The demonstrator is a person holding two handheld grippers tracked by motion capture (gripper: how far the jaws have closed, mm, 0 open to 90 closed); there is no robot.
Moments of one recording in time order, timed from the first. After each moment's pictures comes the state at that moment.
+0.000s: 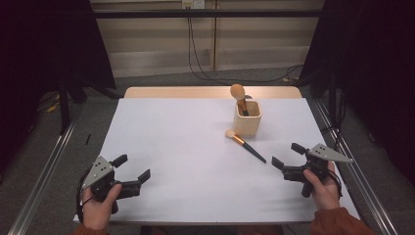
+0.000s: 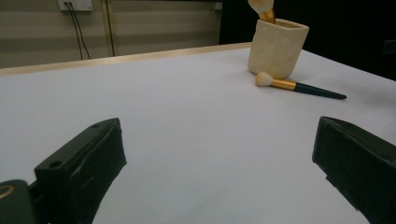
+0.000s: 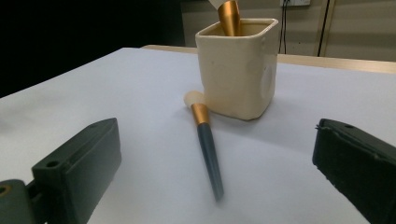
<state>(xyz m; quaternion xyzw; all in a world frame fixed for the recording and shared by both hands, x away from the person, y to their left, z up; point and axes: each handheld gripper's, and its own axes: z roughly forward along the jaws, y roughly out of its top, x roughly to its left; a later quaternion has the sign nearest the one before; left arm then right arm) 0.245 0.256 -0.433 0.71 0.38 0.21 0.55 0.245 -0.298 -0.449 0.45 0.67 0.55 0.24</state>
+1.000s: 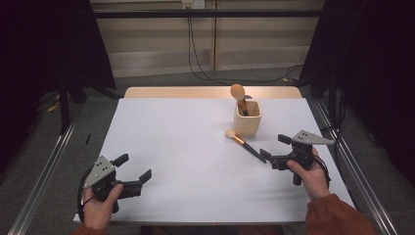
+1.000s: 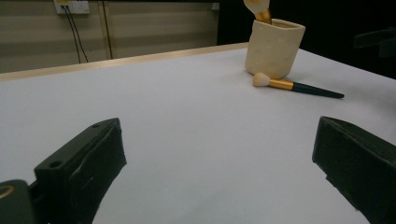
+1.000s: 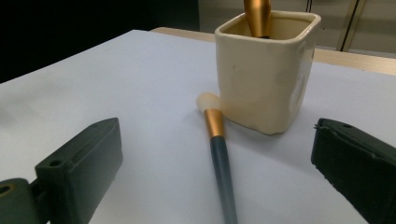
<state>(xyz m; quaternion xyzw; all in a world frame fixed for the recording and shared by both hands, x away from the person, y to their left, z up) 0.246 0.253 -0.431 0.72 0.37 0.22 0.55 0.285 -0.274 -0.439 0.42 0.71 0.52 0.20</state>
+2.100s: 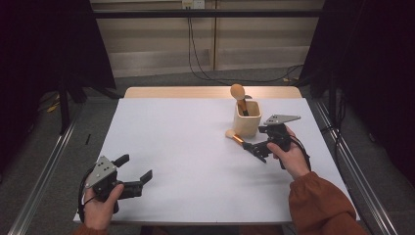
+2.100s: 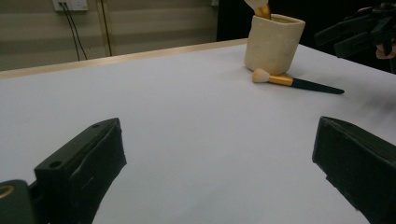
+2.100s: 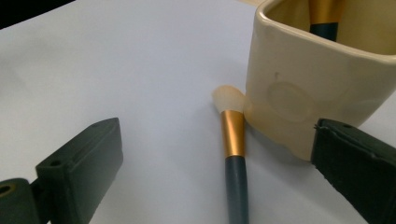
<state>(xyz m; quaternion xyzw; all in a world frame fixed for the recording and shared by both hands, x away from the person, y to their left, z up) 0.246 0.251 -0.431 0.73 0.37 0.22 0.54 0.346 -0.231 -0.431 0.40 0.79 0.44 0.14</state>
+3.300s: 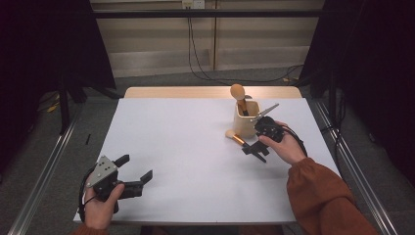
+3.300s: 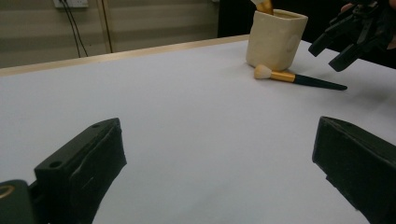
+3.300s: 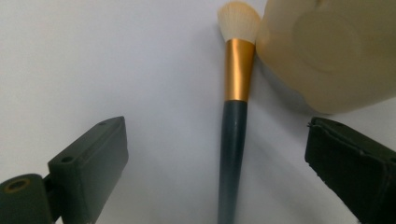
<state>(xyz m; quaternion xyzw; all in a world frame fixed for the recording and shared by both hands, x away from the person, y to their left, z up) 0.247 0.251 -0.433 0.73 0.37 0.22 0.54 0.377 -0.217 -0.428 0.39 0.88 0.26 0.05</state>
